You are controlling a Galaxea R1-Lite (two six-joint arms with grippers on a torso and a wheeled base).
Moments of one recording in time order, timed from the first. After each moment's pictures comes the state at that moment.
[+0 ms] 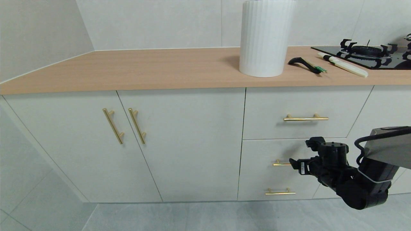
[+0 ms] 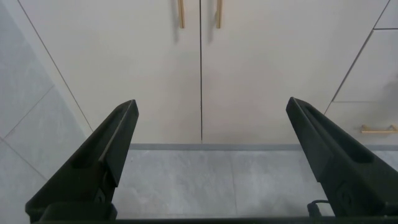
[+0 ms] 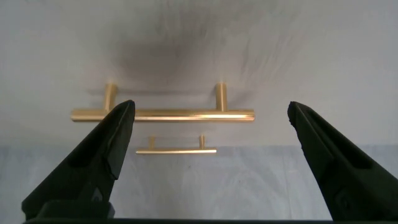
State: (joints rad) left arm 0.01 0.00 0.00 0.00 0.02 0.00; right arm 0.16 2.29 -0.68 -1.18 -0.20 0.02
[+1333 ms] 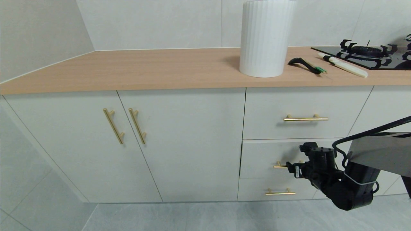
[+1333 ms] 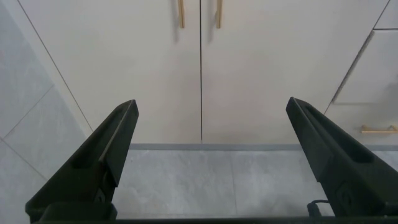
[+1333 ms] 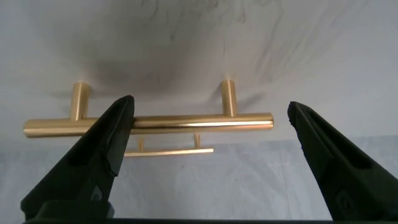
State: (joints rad) left arm 0.01 0.00 0.00 0.00 0.02 0.00; right arm 0.18 2.41 -0.74 -1.16 -0.27 0.02
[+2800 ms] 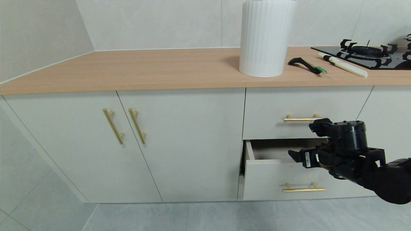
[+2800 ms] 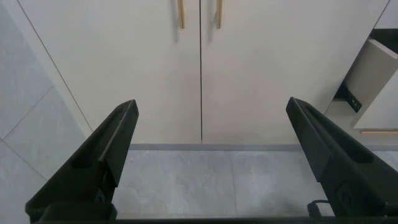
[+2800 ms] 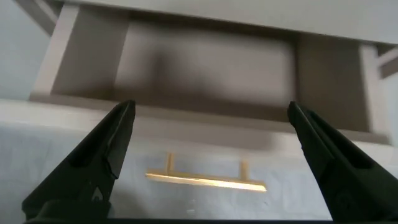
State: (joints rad) left arm 0.01 0.00 0.00 0.00 0.02 0.00; right arm 0.31 1.86 -0.67 -0.72 -0.23 0.04
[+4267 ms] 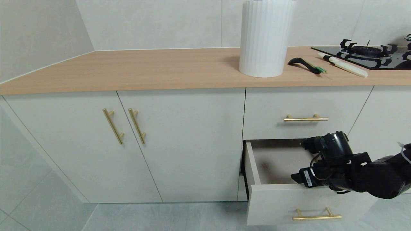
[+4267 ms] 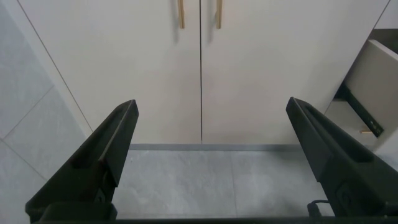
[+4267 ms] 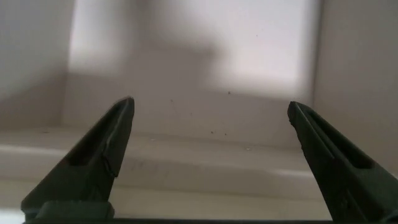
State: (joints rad) left arm 0.01 0.00 0.00 0.00 0.02 0.00; right arm 0.32 1.90 -0.73 -0.36 -0.25 0.06
